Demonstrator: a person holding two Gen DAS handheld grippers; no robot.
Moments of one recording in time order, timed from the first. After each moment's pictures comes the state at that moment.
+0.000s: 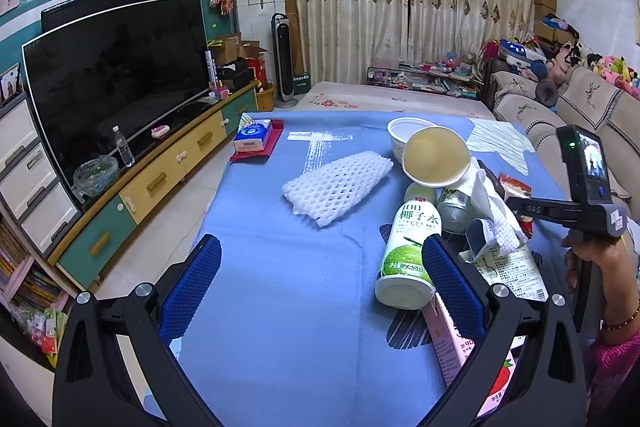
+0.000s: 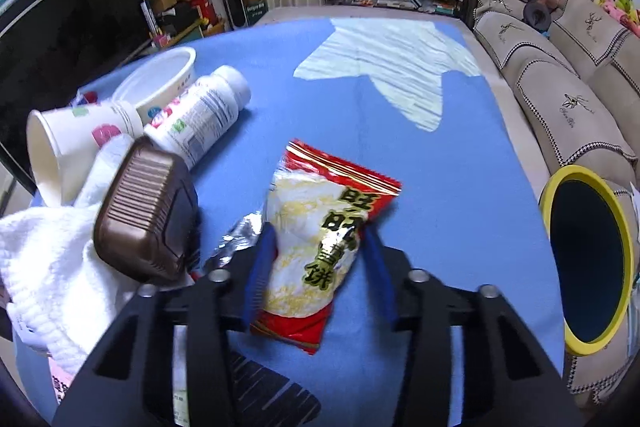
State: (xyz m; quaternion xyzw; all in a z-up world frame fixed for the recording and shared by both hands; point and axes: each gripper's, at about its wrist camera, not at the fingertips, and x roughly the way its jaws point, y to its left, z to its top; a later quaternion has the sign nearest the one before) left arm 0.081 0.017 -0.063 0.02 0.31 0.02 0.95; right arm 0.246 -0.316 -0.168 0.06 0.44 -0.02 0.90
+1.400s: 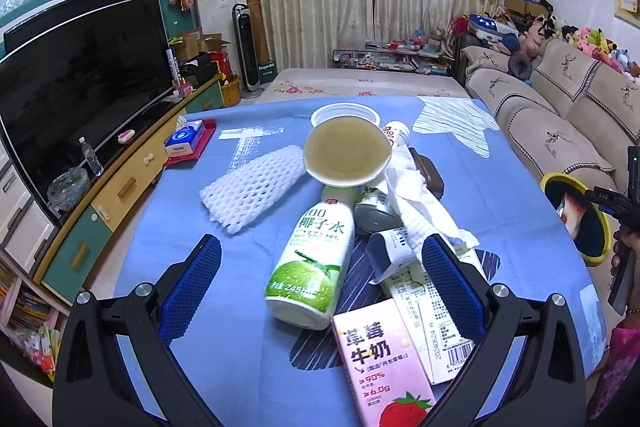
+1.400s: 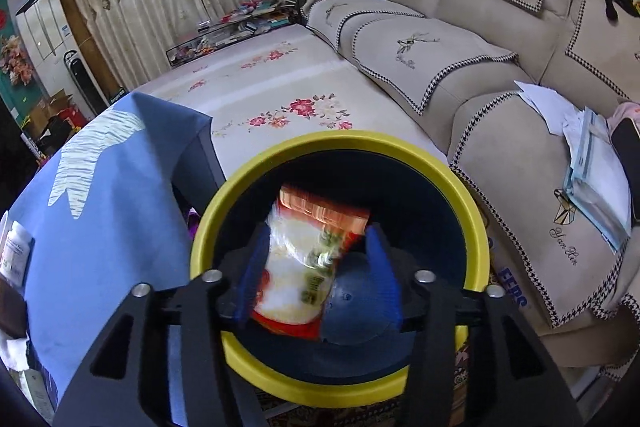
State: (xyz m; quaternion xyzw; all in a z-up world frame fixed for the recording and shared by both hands) left arm 0.110 -0.073 -0.070 0.05 0.34 -0.04 0.94; right arm 0.155 -0.586 -0.187 0.20 0.38 -0.25 0.87
